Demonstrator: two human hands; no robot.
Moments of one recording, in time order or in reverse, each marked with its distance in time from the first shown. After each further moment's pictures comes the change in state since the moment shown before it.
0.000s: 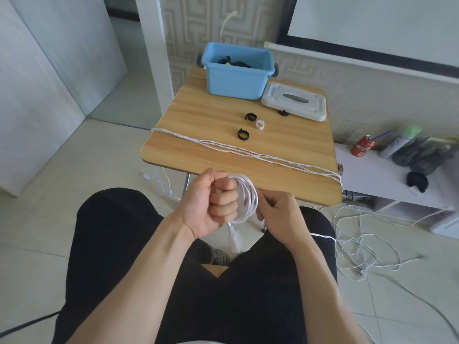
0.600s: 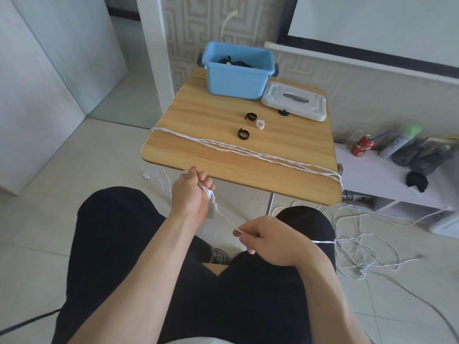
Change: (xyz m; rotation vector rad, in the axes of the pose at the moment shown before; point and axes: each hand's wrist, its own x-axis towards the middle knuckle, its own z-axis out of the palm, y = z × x) left_hand 0.024 -0.001 -0.030 -0.064 0.611 0.460; right_hand -0.017 0.002 -0.001 -0.411 -0.587 0.028
